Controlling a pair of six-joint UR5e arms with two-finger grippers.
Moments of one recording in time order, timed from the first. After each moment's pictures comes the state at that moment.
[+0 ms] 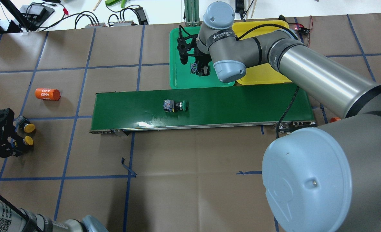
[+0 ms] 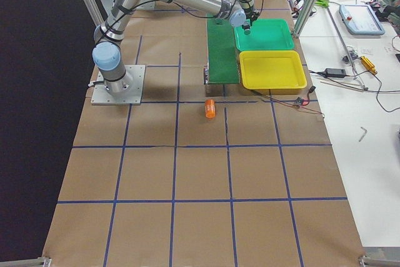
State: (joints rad) left arm -0.74 -1.96 -1.90 -1.01 1.62 2.06; right arm 1.83 -0.92 1.41 -2.34 -1.43 -1.44
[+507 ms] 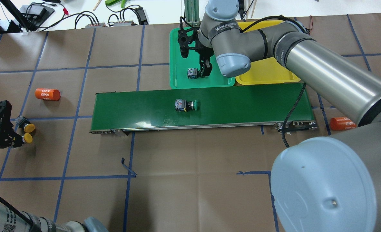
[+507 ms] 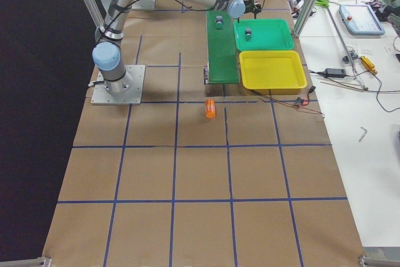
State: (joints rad) left arm -0.89 -1.87 -1.80 -1.21 1.61 1.97; right arm 1.78 -1.07 1.42 -2.10 -1.44 -1.44
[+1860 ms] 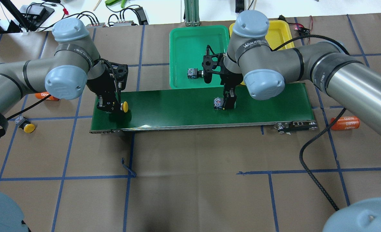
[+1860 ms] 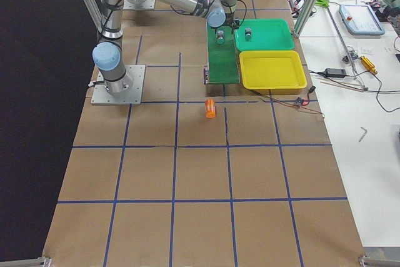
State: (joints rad) left arm -1.49 -1.88 -1.79 -1.19 1.58 1.63; right arm 1.74 -1.21 1.76 -2.16 -1.44 -1.38
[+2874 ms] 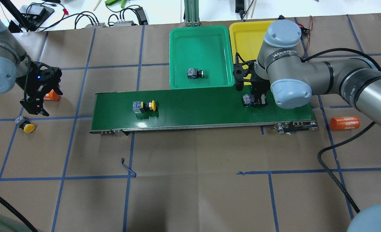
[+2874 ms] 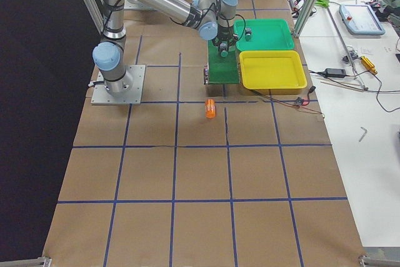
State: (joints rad) left arm -1.11 -1.91 -1.71 -1.20 1.67 2.29; right arm 1.60 -1.27 1.85 -2.17 -1.56 -1.55
